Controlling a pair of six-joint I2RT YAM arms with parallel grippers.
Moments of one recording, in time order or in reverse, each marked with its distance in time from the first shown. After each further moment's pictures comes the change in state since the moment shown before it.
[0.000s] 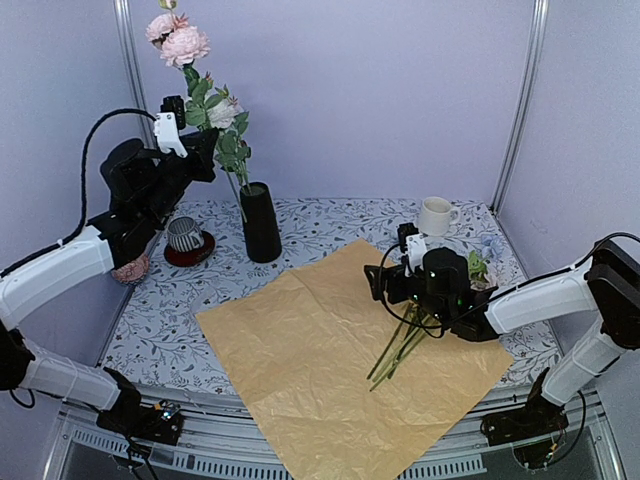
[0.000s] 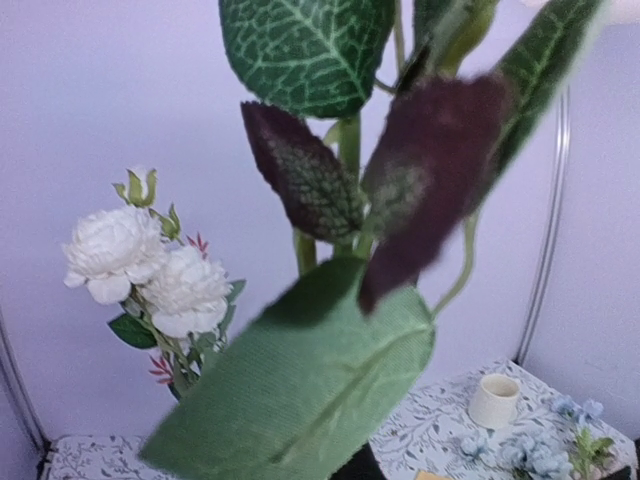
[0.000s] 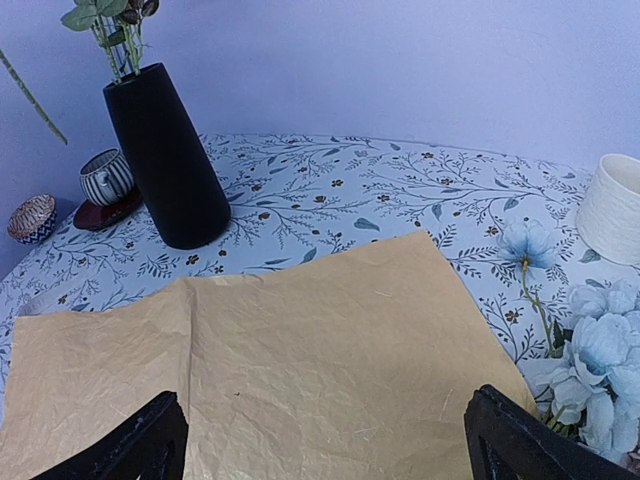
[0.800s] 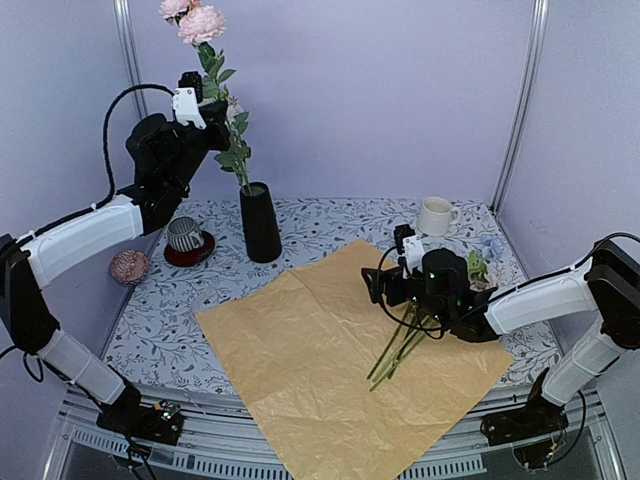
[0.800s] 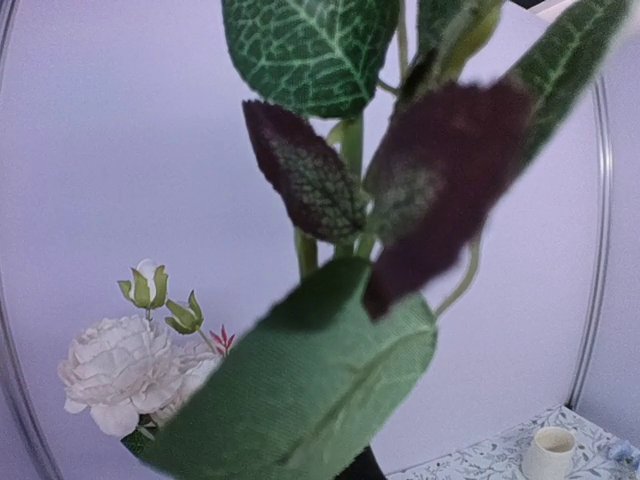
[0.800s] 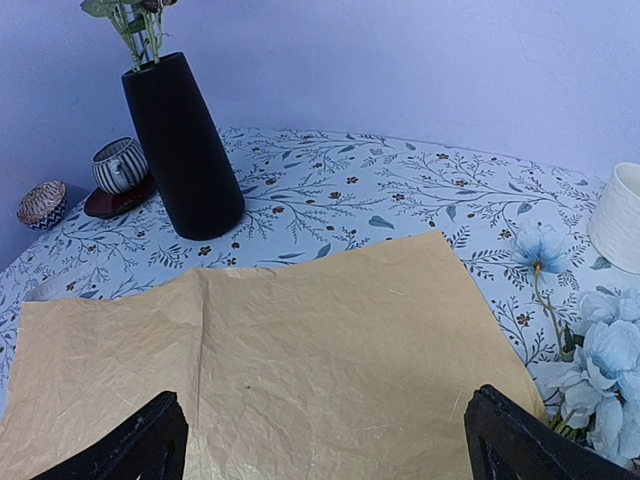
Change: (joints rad) left arm 0.039 0.249 0.235 0.150 -0.058 0.114; right arm 0.011 0.000 0.000 0.003 -0.026 -0.033
